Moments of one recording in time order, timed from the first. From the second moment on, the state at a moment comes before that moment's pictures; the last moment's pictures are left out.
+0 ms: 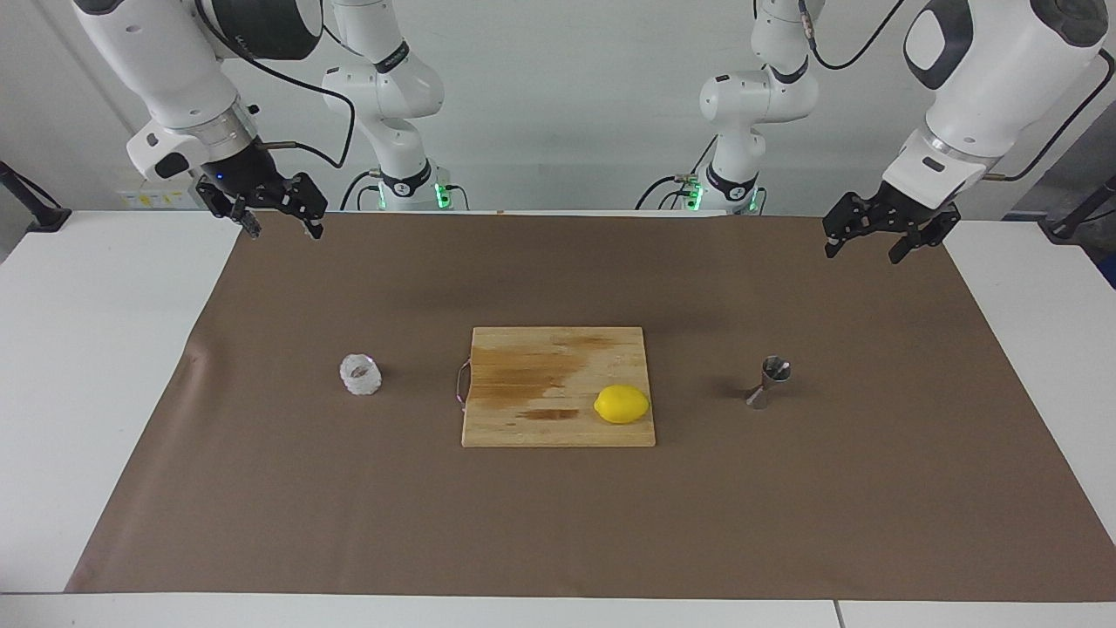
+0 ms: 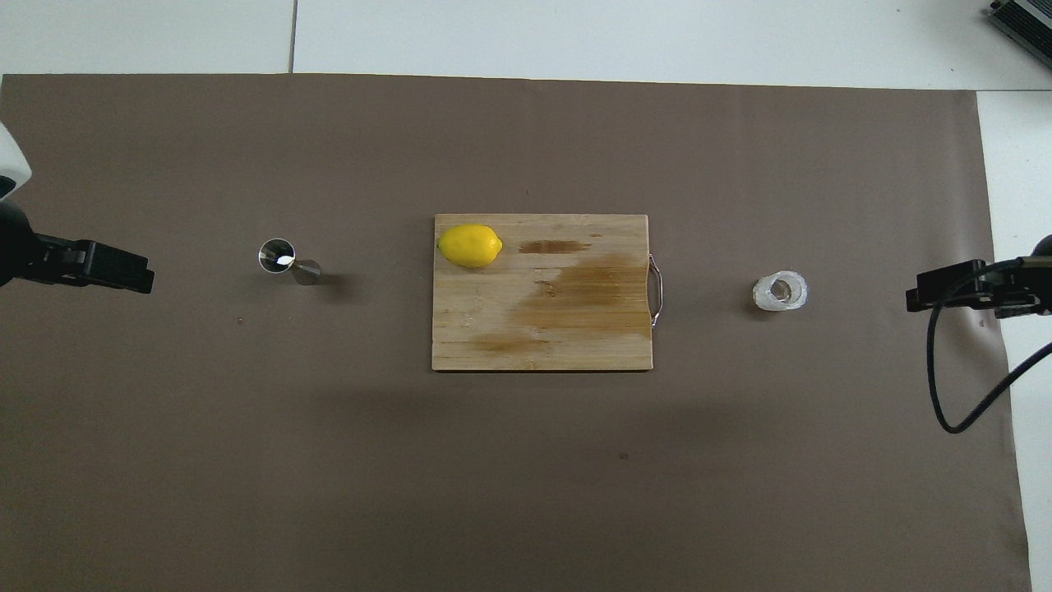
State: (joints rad) left arm 0.03 0.05 -0.10 -1.55 -0.07 1.57 0.02; right arm 0.01 -0.08 -0.07 -1.71 0.05 1.58 0.02
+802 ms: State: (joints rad) left arm 0.17 0.18 -0.10 -1.66 -0.44 1.71 -0.53; right arm 0.01 -0.08 -0.07 -1.71 0.05 1.58 0.02
